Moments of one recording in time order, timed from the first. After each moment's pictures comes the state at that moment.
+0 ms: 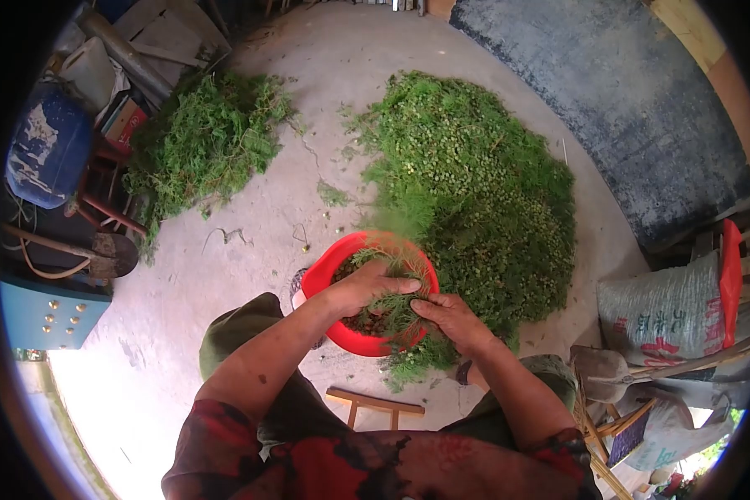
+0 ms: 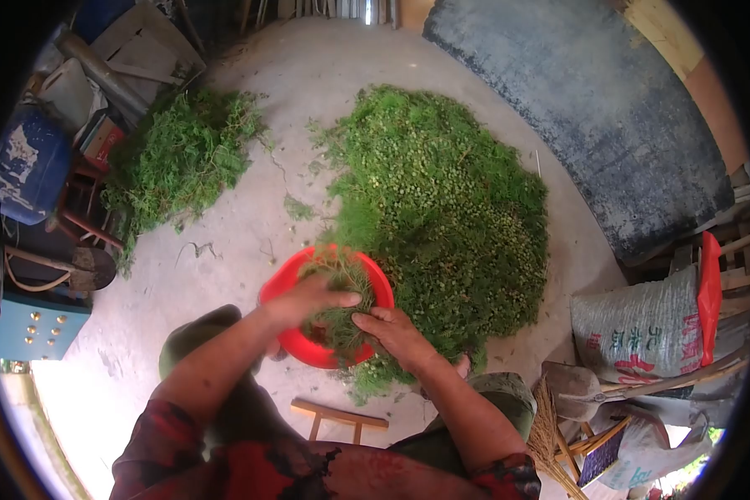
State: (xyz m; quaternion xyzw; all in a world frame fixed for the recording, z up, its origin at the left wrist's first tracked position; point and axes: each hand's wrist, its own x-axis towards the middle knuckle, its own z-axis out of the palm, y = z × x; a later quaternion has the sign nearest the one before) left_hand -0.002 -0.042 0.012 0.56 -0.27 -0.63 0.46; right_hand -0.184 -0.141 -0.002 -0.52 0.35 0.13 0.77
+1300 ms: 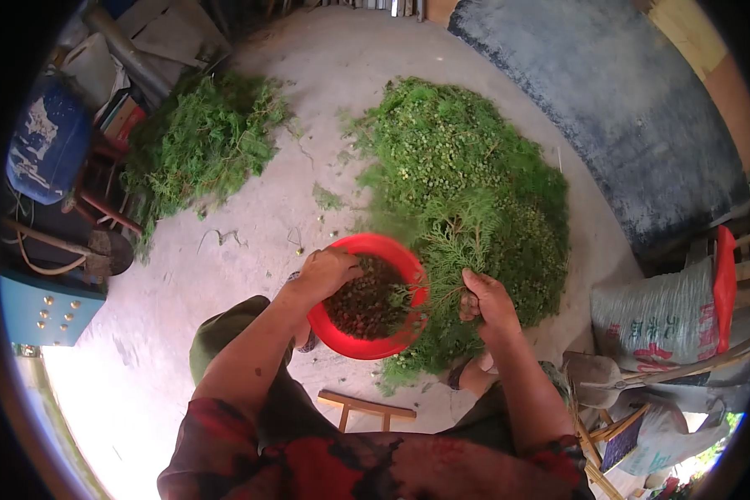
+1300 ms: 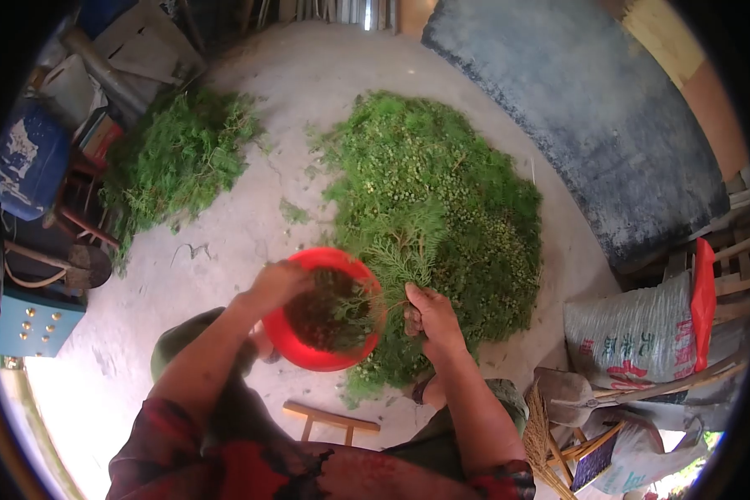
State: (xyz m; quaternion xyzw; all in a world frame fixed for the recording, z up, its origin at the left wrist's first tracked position) left_hand 0.051 -0.020 -0.048 0.76 -0.60 -0.19 0.16; right_hand -0.207 -0.184 0.020 -0.39 0.44 -0.10 0.80
